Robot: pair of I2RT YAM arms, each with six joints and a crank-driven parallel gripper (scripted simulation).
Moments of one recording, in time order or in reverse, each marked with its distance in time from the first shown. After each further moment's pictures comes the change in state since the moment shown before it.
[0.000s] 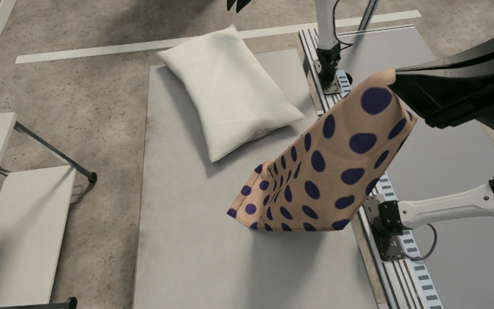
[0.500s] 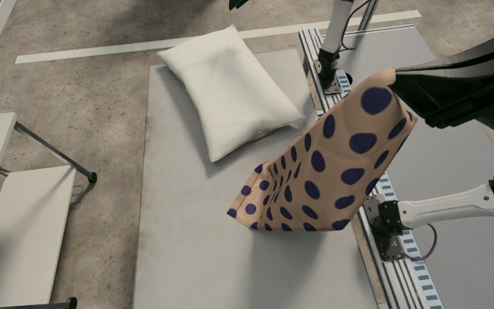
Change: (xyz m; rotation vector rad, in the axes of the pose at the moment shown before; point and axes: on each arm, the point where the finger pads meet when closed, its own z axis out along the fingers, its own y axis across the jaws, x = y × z) left arm 0.000 0.000 0.000 0.000 0.000 0.000; right arm 0.042 0.064 -0.042 -0.035 -0.192 -0.322
